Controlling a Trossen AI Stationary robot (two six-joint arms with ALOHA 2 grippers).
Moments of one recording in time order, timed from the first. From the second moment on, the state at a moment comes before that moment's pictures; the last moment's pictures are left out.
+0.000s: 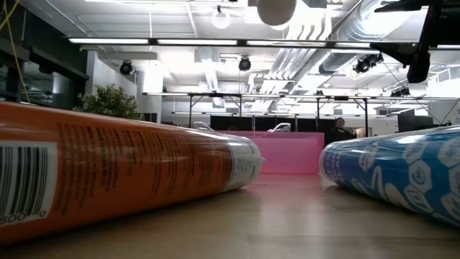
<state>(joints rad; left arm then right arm) -0.26 1.75 1.24 0.73 -0.53 -0.11 0.54 0.05 0.01 0.67 1.04 0.30</state>
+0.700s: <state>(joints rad) -0.03 1.75 1.24 0.78 -0.16 -0.14 0.54 0.05 0.05 0.67 0.80 0.07</state>
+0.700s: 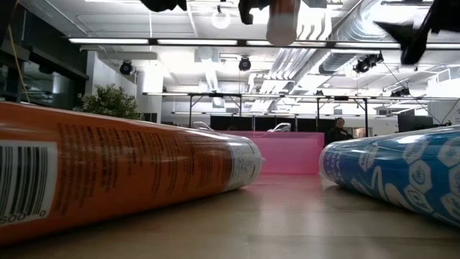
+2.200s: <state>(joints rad) 0.04 1.75 1.24 0.83 -0.02 -0.16 0.54 0.12 0.32 0.01 0.78 0.12</state>
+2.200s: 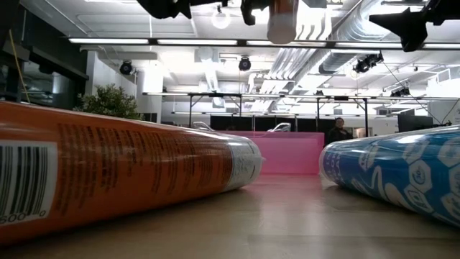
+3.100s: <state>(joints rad) 0.07 1.75 1.24 0.83 0.16 -0.14 0.07 0.89 0.96 -0.04 0.23 0.04</state>
